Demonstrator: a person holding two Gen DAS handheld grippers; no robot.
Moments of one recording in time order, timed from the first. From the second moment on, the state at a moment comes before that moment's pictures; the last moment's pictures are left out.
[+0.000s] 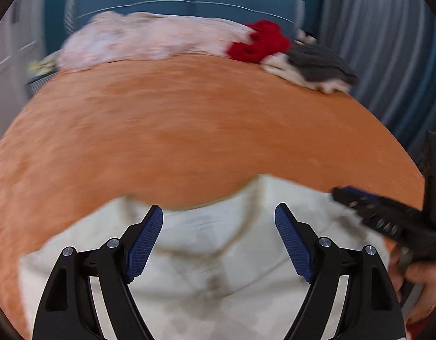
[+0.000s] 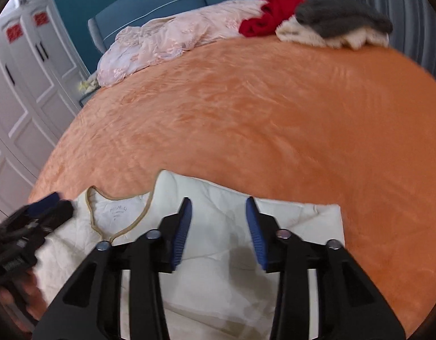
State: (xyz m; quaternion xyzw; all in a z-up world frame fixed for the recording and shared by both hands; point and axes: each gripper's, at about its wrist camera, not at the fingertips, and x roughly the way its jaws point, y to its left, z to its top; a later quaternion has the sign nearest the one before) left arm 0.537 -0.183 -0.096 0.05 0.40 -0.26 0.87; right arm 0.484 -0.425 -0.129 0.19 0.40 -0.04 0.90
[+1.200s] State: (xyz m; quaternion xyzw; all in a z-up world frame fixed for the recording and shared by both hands) left arm 0.543 -0.122 -0.179 0.15 0.43 -0.14 0.88; right arm 0.512 -0.294 -0.181 0.07 0.46 0.03 0.88
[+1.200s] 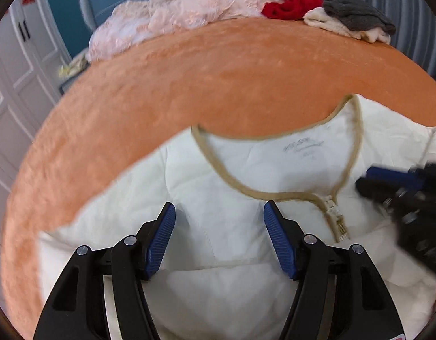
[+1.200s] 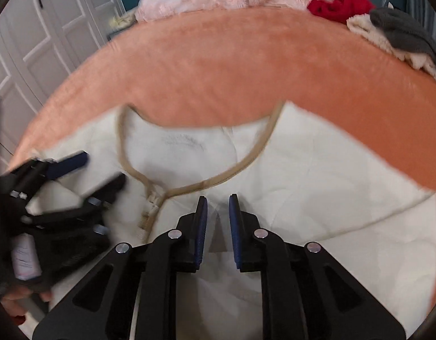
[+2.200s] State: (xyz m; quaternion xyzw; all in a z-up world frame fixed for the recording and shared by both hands) left arm 0.434 -0.029 -0.107 0.08 0.43 -0.06 0.90; right arm 0.323 -0.377 -0.071 0.15 0.35 -0.09 0.92
